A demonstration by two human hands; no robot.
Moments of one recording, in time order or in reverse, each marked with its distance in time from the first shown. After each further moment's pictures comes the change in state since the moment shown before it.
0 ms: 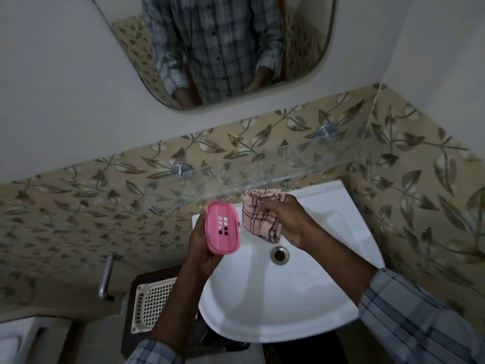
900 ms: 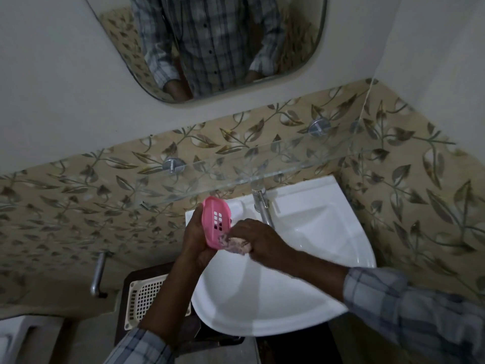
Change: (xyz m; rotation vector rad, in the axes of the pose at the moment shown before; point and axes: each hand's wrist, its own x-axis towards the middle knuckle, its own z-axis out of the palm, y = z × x) left_hand 0.011 -0.002 0.006 0.111 0.100 -0.031; right_hand -0.018 0.052 0.001 -1.072 -0.304 -0.869
